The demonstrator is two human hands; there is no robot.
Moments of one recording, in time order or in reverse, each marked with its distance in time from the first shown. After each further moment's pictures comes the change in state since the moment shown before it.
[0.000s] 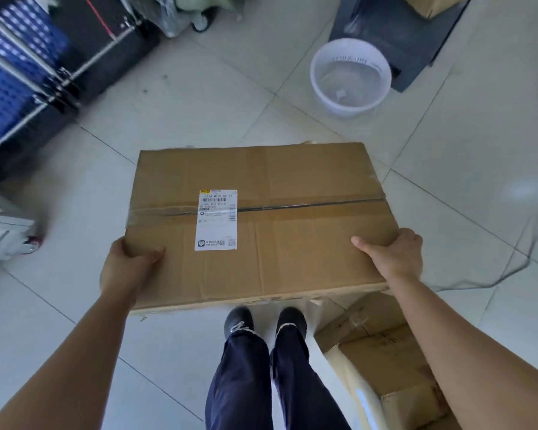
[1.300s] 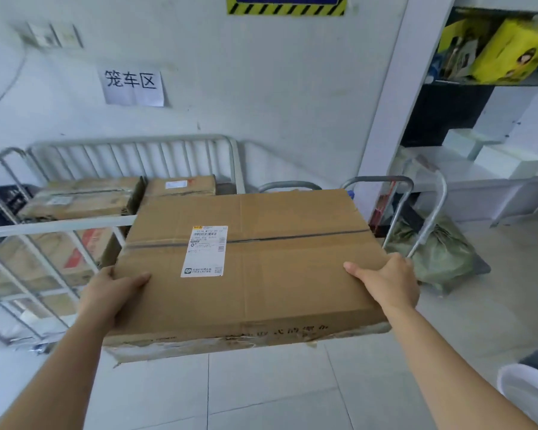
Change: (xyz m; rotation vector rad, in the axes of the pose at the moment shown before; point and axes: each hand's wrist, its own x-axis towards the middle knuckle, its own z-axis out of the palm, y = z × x) left_hand -0.193 -0.179 -0.550 -0.679 0.668 -0.187; right_hand -0.499 -0.395 -0.079 0.061 -0.021 -1.061
